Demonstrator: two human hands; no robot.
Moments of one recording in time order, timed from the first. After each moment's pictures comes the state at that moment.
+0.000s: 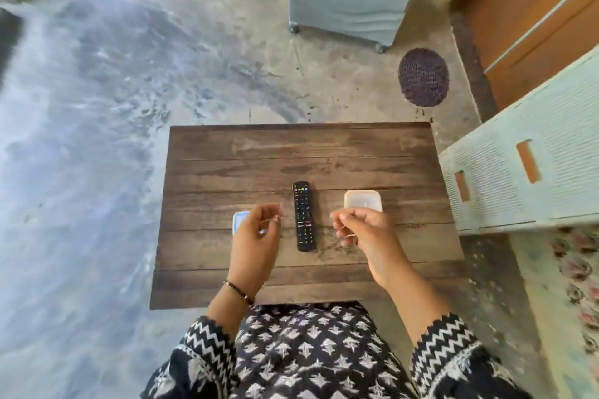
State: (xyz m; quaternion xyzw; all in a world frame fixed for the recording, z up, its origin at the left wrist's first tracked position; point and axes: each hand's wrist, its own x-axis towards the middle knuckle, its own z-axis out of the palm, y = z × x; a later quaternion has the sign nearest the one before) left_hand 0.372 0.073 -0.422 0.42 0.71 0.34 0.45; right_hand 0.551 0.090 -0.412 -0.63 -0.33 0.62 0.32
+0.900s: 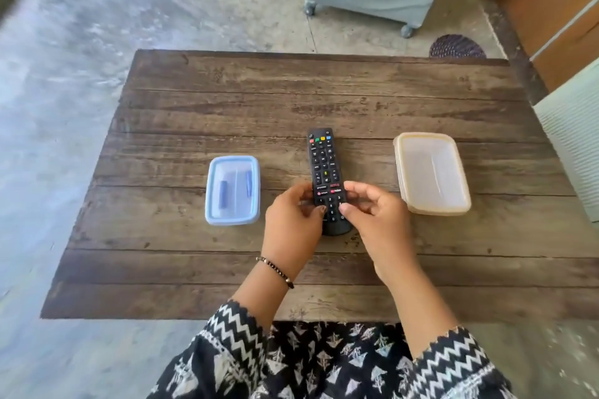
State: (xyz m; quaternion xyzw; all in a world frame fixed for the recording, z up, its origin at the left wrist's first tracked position) left_hand 0.402 0.056 -0.645 0.49 0.68 0.33 0.43; right_hand 0.525 0.061 -0.650 -0.65 -0.46 0.47 0.39
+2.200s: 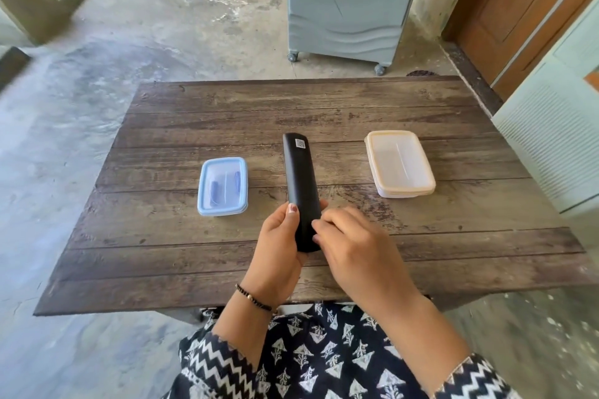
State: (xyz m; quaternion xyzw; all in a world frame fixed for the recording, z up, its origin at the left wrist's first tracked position) left_hand 0.412 0.000 -0.644 0.23 0.45 0.51 0.70; right_hand 0.533 -0.013 -0.631 -0.48 -0.85 0.01 0.23
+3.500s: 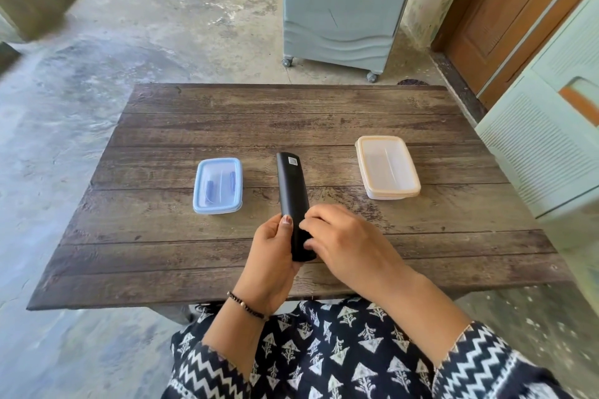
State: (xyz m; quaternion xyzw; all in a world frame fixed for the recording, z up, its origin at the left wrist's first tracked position) left_hand 0.414 -0.015 -0.636 0.22 0.44 0.51 0.71; right_hand 0.541 -0.005 -0.613 -0.42 -0.89 0.10 0.15
